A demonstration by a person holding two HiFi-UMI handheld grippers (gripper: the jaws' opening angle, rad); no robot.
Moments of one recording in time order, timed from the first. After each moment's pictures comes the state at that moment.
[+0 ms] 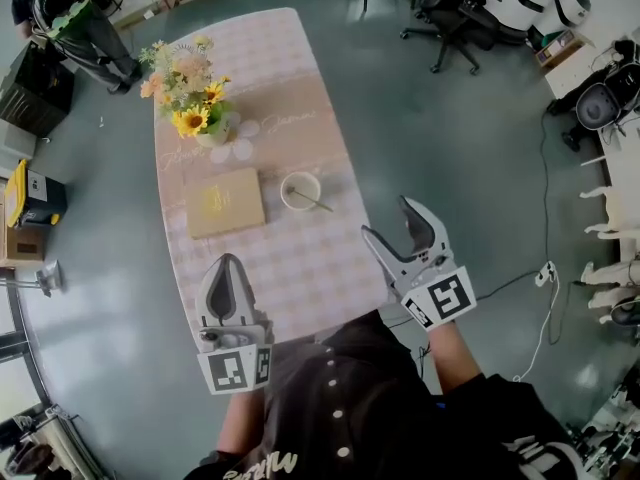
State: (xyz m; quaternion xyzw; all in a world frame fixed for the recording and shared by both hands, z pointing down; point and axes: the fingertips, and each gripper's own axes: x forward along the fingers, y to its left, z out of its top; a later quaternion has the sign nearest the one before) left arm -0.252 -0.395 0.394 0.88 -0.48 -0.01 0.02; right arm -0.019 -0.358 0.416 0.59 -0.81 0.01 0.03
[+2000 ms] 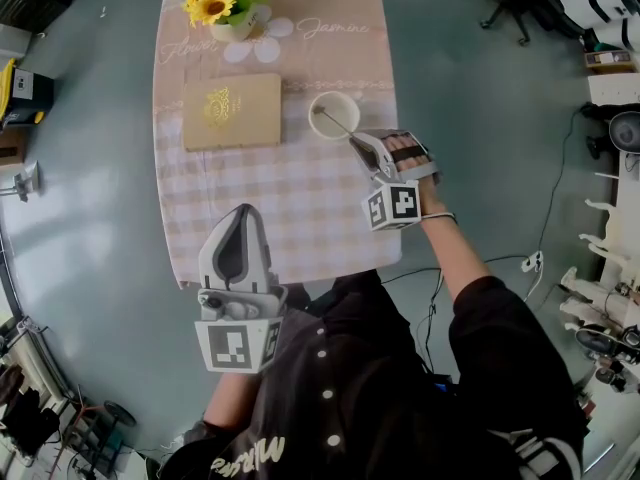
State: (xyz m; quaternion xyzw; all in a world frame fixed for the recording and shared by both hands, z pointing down) left arm -0.267 -0.394 0.464 0.86 -0.50 0.01 0.09; right arm -0.093 -0.448 0.687 0.29 -0.76 -0.25 0.52
